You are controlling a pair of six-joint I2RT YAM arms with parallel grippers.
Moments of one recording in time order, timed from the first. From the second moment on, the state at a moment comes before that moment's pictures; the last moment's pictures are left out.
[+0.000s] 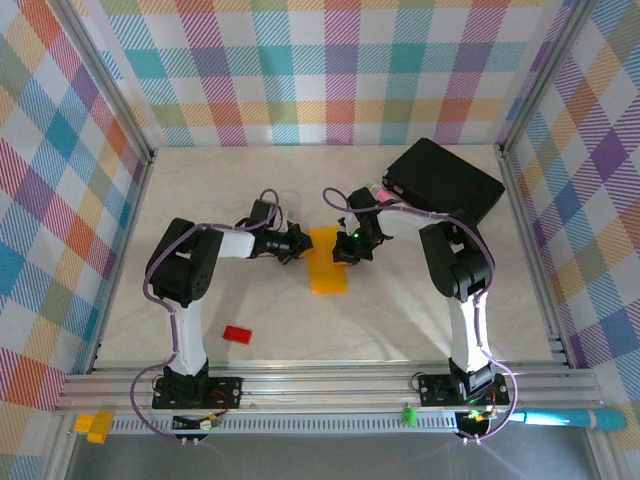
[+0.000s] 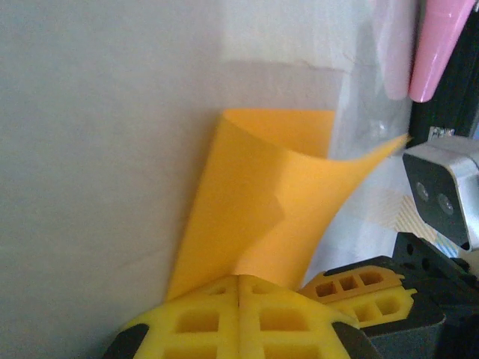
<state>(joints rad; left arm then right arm) -0.33 2.02 1.05 0.09 0.69 -0.85 0.50 2.12 1.39 -0.64 -0.53 0.43</state>
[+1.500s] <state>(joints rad) -0.29 1.99 1.21 -0.10 0.55 -0.82 0.50 2.12 1.39 -0.64 -0.53 0.43</state>
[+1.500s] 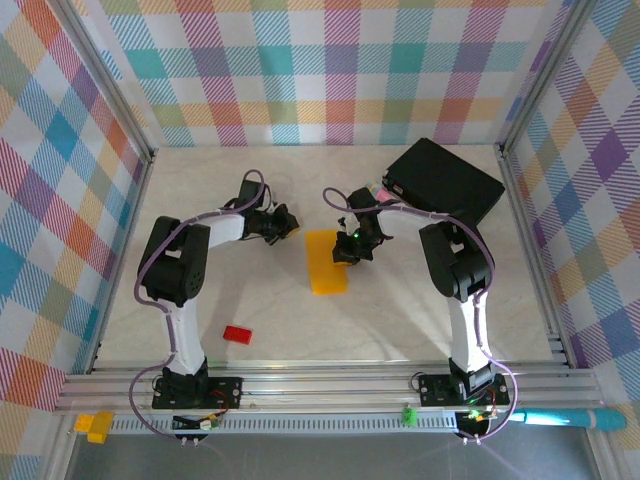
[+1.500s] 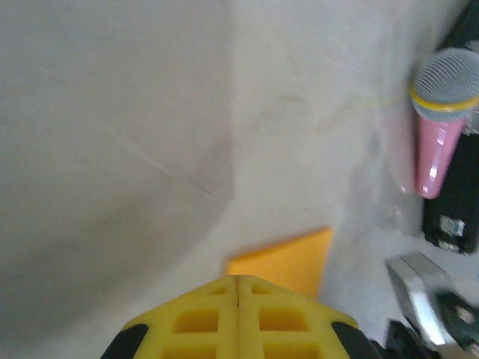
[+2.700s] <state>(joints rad) -0.49 1.77 1.05 -0.08 0.41 -0.96 0.49 2.09 1.31 -0.53 -0.57 0.59</state>
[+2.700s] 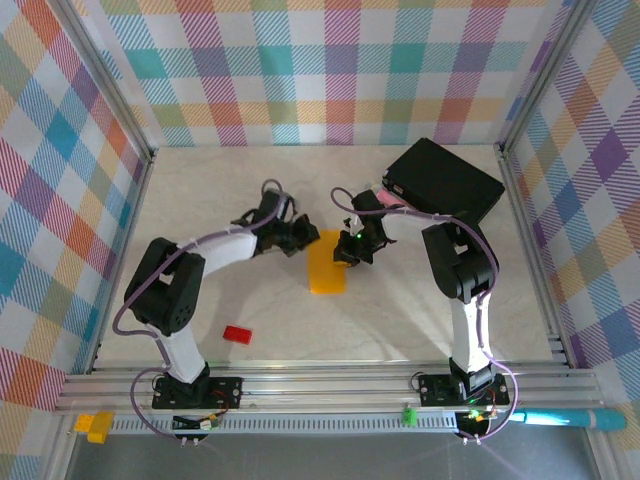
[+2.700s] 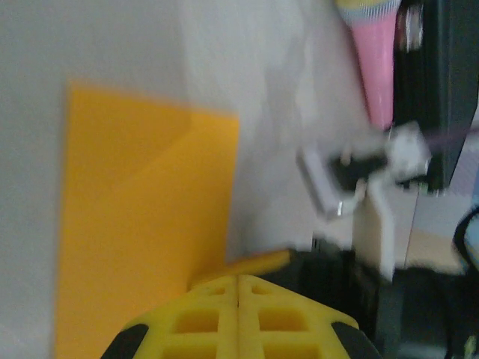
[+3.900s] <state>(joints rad) -0.59 1.61 0.68 0.13 0.23 -1.21 0.49 2.09 1.30 -0.52 -0.57 0.59</state>
